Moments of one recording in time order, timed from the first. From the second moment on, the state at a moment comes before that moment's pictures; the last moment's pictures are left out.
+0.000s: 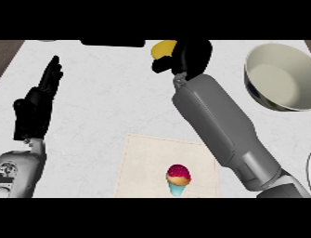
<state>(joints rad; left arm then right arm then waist) -0.28 0.22 0.00 -1.55 -0.15 0.13 0.18 -1.06 0.00 0.27 -0.83 0.92 -0.55 0.98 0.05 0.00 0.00</state>
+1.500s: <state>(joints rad) -0.25 0.21 0.03 -1.60 -0.17 0.13 0.18 -0.91 -0.42 -0.04 -0.46 1.03 -0.86 0.70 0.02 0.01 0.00</state>
